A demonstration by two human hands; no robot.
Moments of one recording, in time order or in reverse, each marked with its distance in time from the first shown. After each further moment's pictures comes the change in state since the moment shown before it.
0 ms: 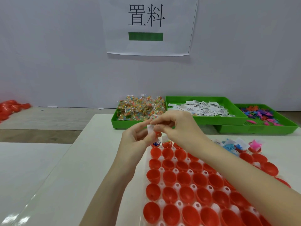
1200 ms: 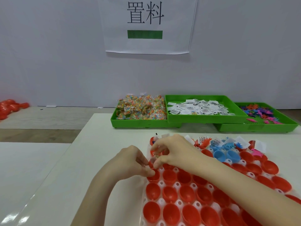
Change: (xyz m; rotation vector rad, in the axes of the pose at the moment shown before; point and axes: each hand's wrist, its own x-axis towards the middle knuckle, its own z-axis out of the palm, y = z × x) left_hand 0.007 -0.019 -0.032 0.964 -0.343 -0.303; right_hand -0.023 0.028 0.021 -0.233 -0.363 0.119
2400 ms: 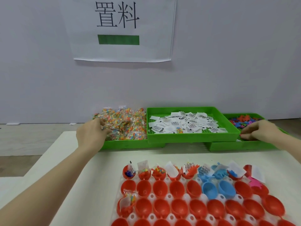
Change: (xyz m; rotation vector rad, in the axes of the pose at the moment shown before) left_hand 0.160 -0.022 -0.048 0.380 0.809 -0.120; right_hand -0.025 0.251 -0.154 0.016 0.383 0.855
